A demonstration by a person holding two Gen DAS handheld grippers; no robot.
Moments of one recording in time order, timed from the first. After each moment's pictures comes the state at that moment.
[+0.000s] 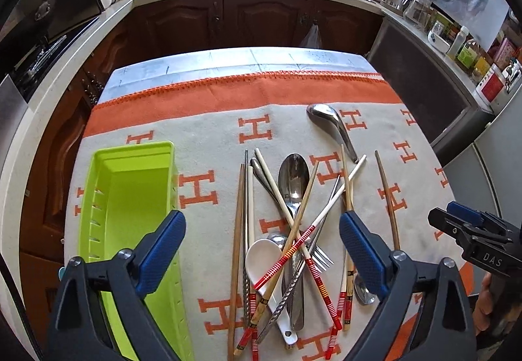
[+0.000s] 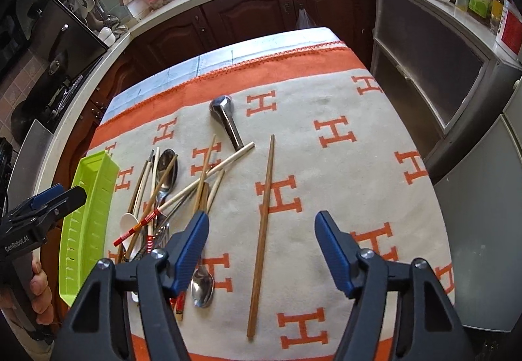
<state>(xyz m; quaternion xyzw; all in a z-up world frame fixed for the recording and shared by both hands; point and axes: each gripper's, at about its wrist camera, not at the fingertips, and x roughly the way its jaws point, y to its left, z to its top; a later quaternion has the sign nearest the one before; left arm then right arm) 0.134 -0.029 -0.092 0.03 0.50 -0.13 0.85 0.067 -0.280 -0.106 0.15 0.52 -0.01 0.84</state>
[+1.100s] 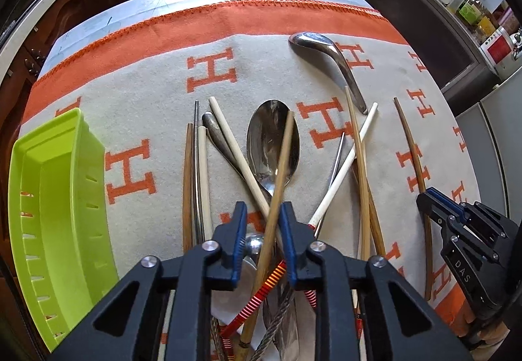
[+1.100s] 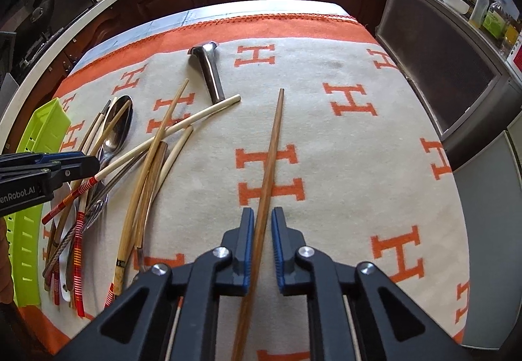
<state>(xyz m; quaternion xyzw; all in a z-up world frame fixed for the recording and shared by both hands) 0.171 -0.067 -0.176 0.04 0.59 -0.18 0.79 0.078 -0.253 -0.174 0.06 0.55 -0.03 0.83</state>
